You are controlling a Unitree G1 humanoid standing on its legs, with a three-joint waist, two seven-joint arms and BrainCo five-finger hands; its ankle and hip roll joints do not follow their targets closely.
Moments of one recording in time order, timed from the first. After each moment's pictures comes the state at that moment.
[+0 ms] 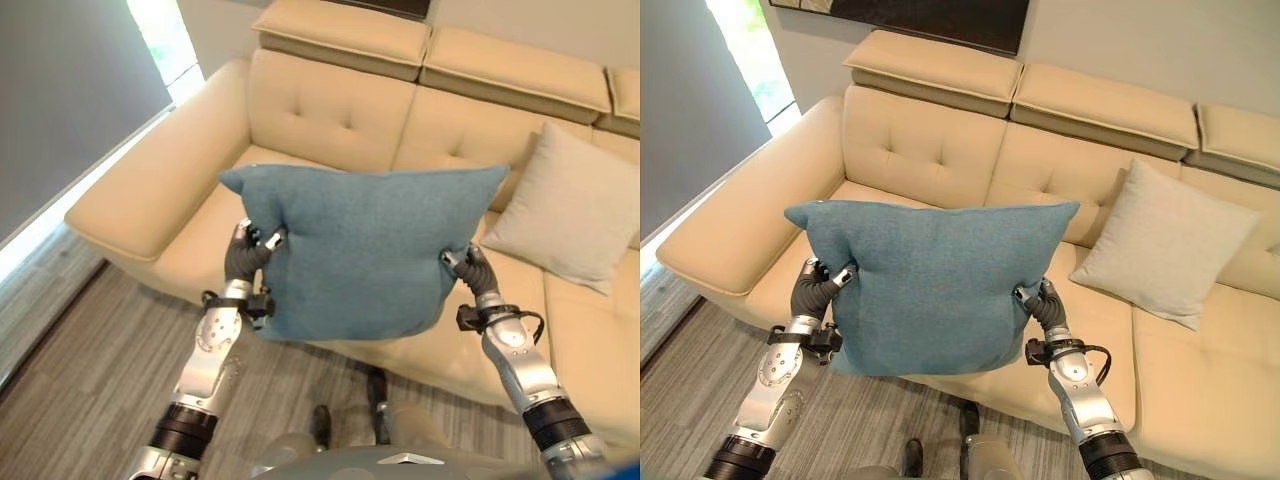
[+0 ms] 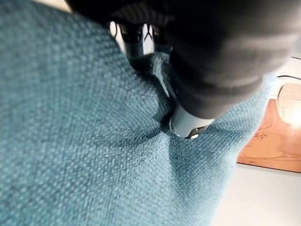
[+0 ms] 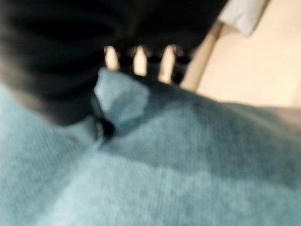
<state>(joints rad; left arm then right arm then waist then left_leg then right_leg) -0.01 0.33 -0.20 0.02 -0.48 -0.25 0.13 -0.07 -0.35 0.17 0.27 0.23 -0.13 -0.12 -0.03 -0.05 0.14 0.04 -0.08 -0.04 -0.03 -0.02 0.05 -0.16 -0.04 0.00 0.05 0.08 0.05</state>
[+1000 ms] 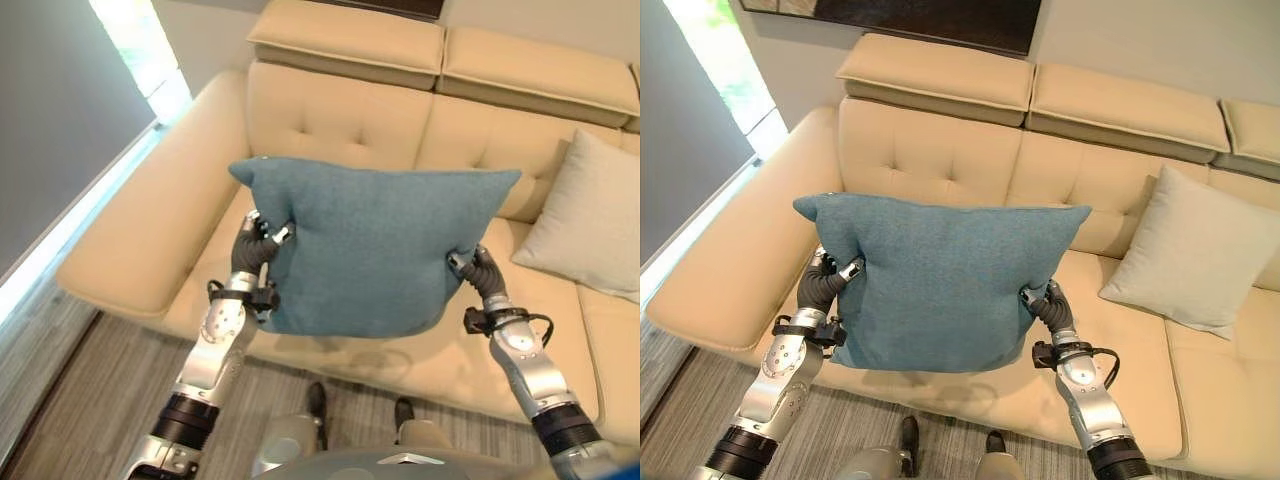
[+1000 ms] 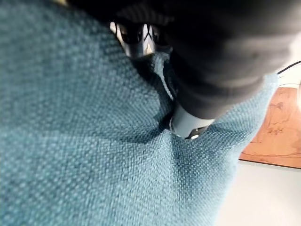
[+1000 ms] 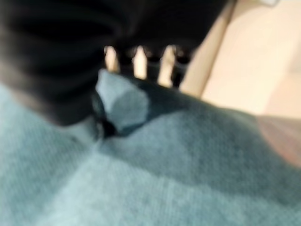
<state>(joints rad) -0.06 0.38 -0.16 0.02 -0.48 -0.24 0.12 -0.09 -0.33 0.19 0.22 0.22 -0.12 -0.12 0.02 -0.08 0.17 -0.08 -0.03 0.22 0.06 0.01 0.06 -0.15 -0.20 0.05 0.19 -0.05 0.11</state>
